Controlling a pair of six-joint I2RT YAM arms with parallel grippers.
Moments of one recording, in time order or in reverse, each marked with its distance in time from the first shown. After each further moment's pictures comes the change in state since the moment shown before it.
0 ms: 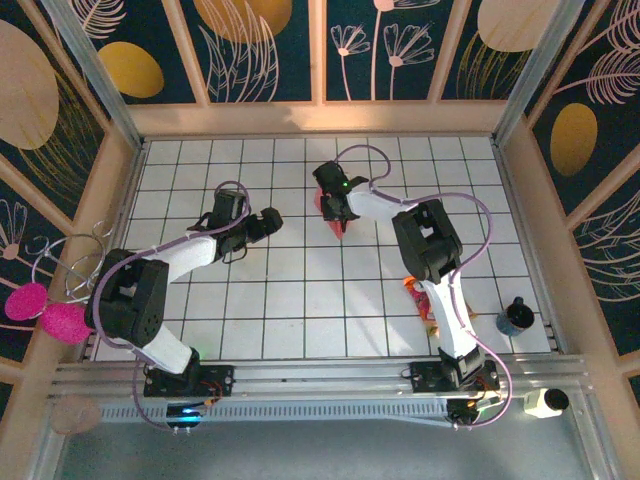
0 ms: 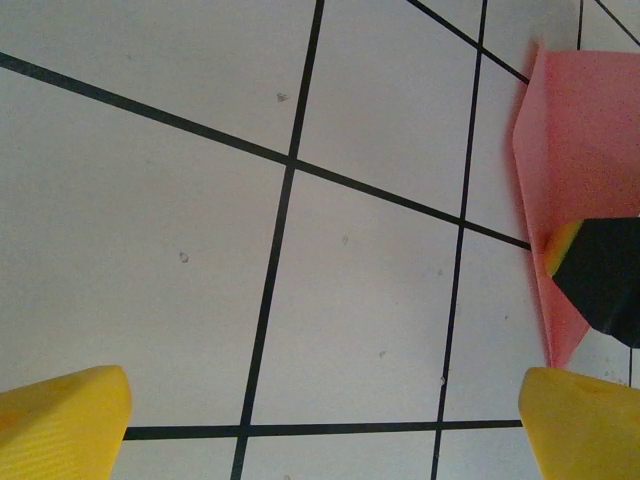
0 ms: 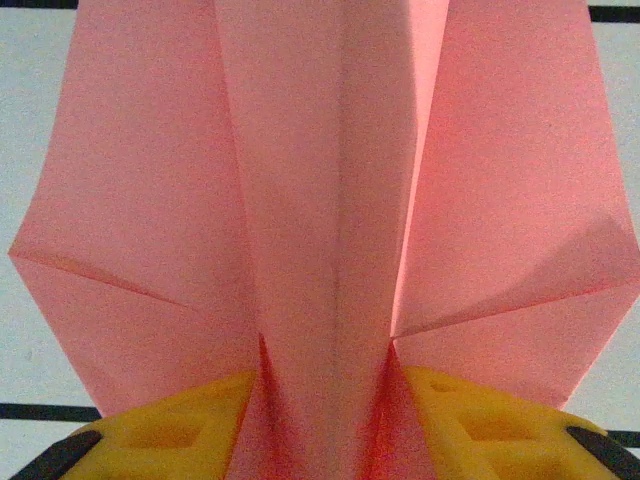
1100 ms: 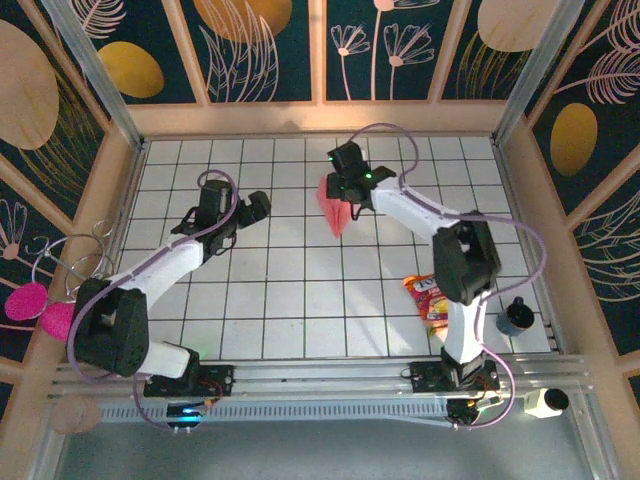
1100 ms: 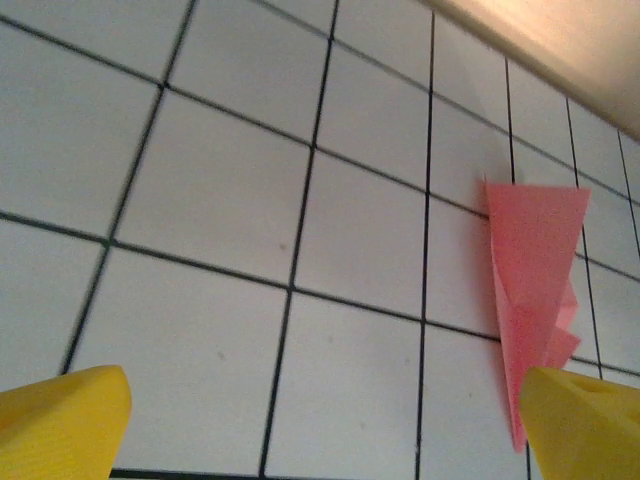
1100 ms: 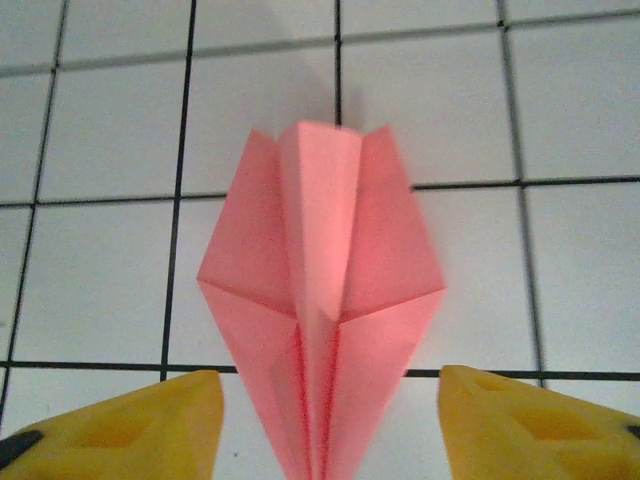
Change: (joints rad) left arm 0.010 -0.190 0.032 -0.050 -0.197 0.079; right arm -0.019 -0.357 -0.157 0.067 0.041 0.024
